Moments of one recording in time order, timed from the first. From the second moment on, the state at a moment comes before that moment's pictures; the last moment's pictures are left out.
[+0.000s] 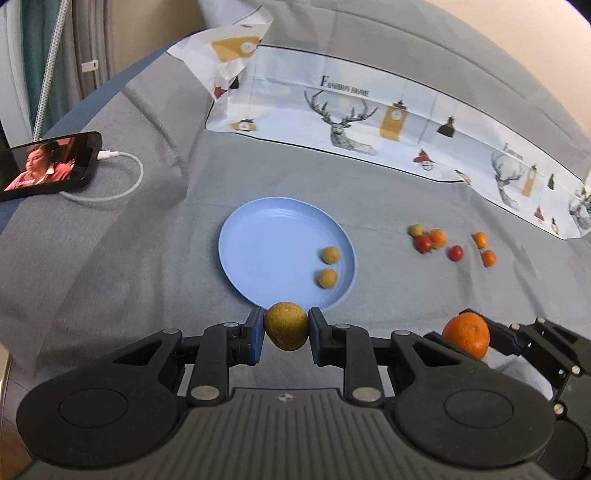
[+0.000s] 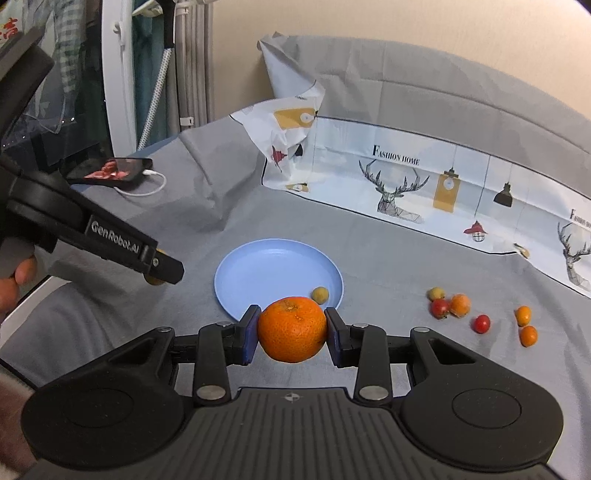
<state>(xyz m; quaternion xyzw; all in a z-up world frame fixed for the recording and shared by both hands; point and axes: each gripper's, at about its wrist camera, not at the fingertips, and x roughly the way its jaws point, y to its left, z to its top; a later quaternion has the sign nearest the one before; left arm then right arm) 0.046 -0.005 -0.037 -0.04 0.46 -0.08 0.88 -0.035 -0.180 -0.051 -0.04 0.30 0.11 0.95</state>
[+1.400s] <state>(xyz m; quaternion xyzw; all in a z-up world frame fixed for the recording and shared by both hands) 0.109 -0.023 -0.097 0.04 0.50 -0.03 0.87 0.065 -0.185 -0.119 -0.03 0.41 0.12 0.90</state>
